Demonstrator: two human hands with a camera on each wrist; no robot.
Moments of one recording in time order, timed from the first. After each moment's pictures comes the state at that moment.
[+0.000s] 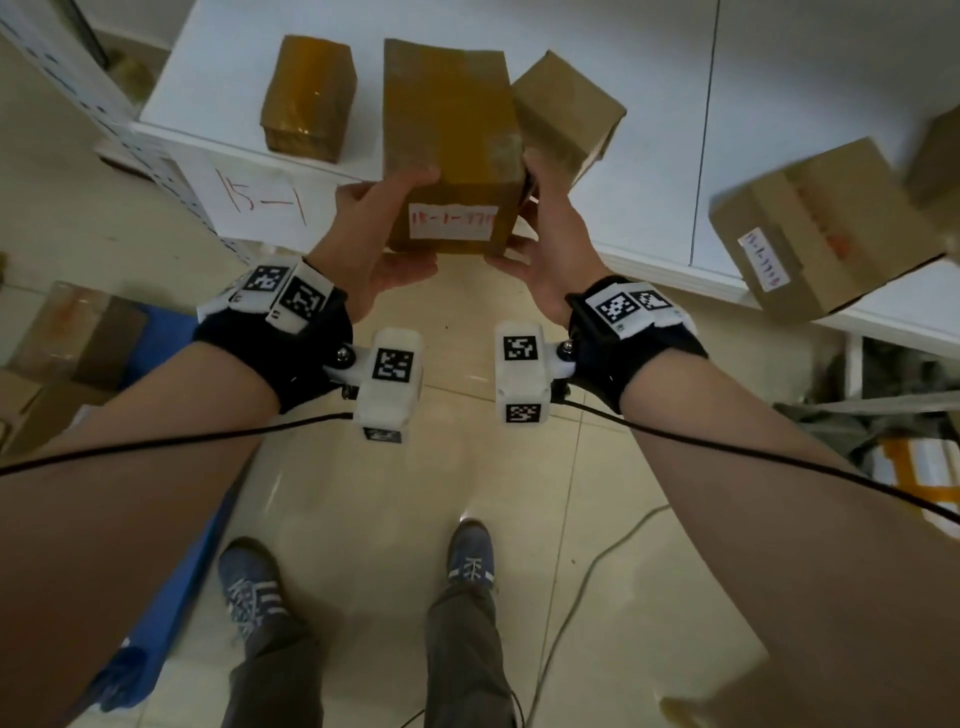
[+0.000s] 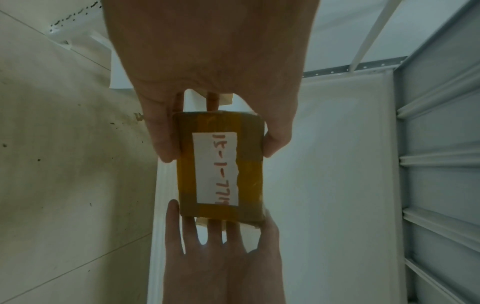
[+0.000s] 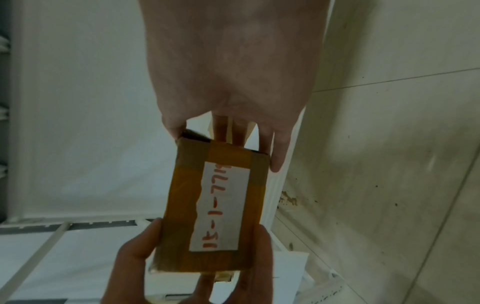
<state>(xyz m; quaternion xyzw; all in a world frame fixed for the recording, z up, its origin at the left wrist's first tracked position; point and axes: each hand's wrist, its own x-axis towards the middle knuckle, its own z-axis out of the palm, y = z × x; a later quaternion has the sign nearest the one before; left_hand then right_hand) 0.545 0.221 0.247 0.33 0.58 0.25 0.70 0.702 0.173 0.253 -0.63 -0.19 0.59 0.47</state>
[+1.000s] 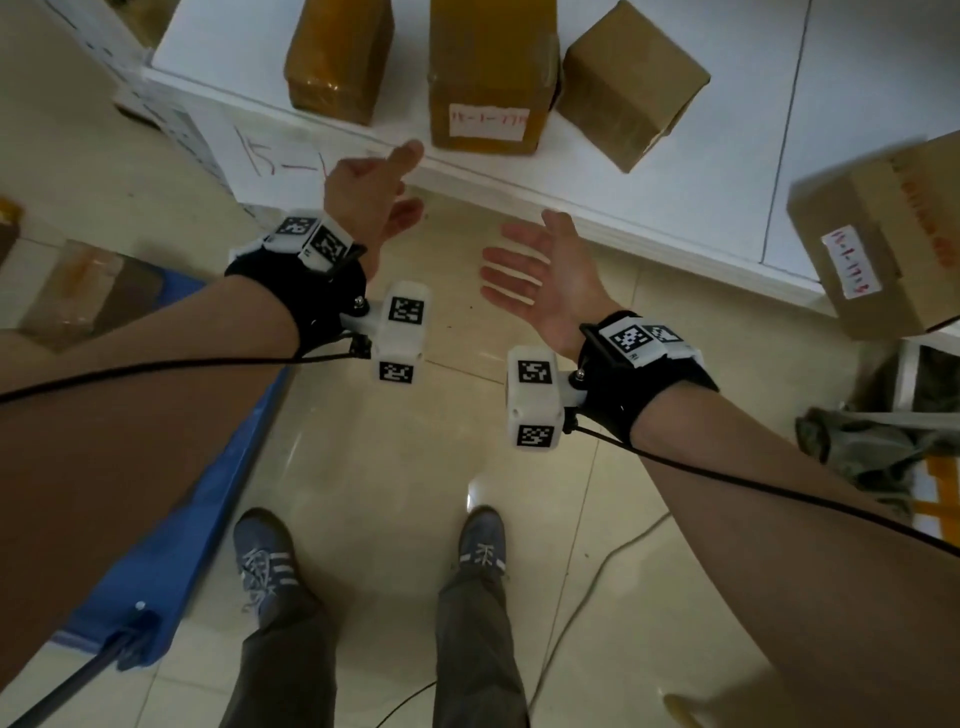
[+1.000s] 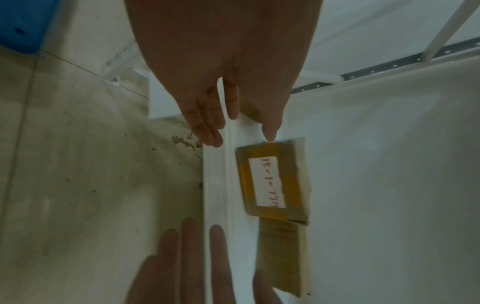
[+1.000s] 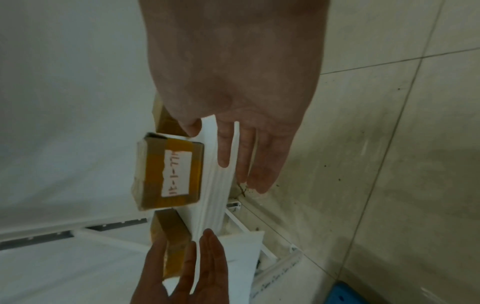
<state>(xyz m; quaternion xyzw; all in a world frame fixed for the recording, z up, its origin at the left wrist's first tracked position) 0.527 0.280 0.170 0.30 0.63 0.34 0.63 0.691 0.177 0.174 -0.60 -0.05 0.66 0.45</state>
